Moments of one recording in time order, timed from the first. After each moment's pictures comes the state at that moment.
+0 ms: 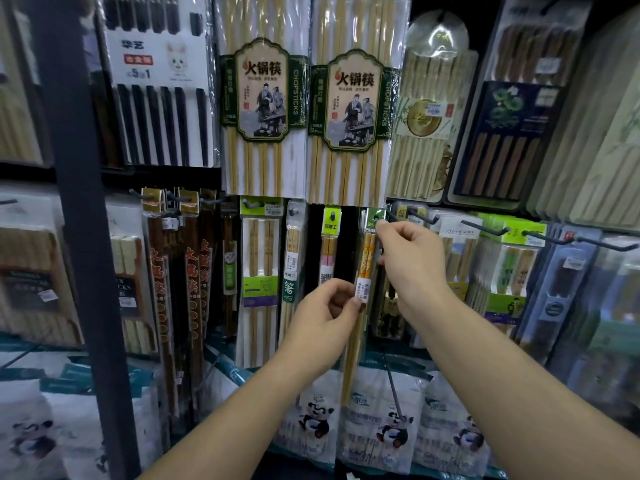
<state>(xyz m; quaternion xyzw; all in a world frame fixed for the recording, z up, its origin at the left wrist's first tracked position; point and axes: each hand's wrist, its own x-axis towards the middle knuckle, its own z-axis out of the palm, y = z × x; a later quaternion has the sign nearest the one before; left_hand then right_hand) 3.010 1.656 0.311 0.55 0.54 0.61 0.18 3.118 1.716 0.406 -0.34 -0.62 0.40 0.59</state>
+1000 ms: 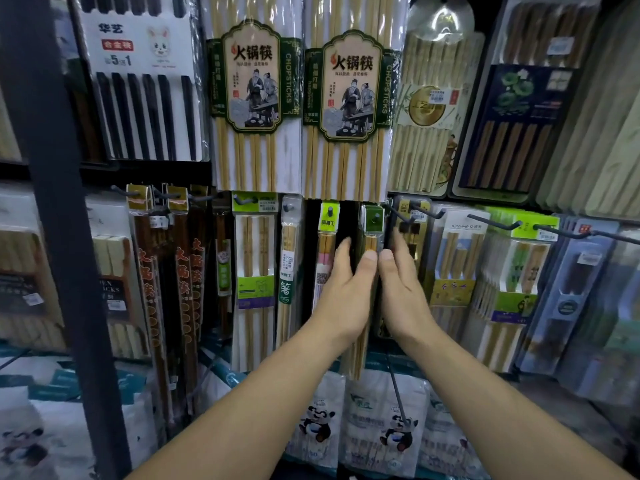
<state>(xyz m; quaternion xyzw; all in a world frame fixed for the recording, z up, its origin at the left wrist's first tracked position) 3.031 1.696 0.342 0.50 0.52 0.64 0.26 3.119 1.760 0.337 -0.29 -0.73 0.36 0.50</state>
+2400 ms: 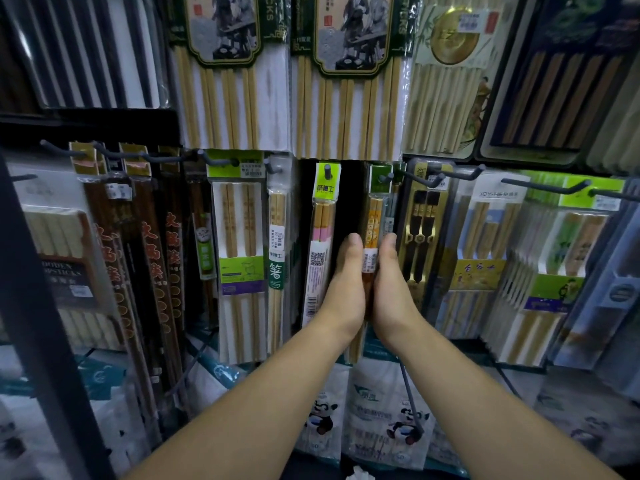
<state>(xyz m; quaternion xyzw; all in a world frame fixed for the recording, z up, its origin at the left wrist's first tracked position) 3.018 1.760 0.294 0.38 0.44 0.69 0.43 3.078 1.799 0.293 -0.23 -0.59 0.63 0.45</state>
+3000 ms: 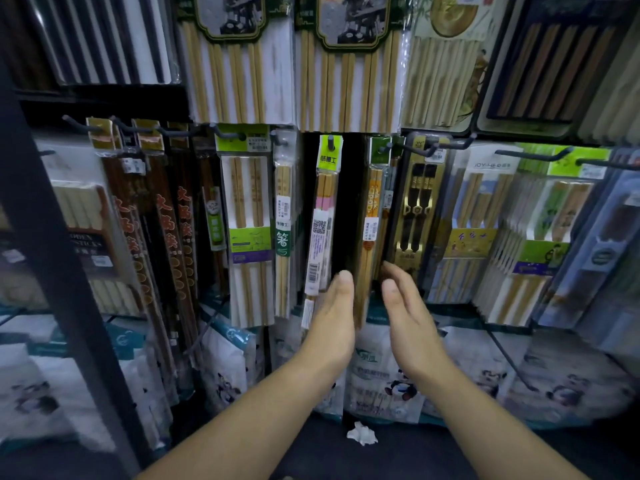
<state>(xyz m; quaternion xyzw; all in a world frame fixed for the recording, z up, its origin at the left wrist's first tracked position) 3.034 1.671 0.252 0.41 0.59 0.59 0.38 3.145 1.741 0.237 -0.33 -0.72 0.44 0.42</state>
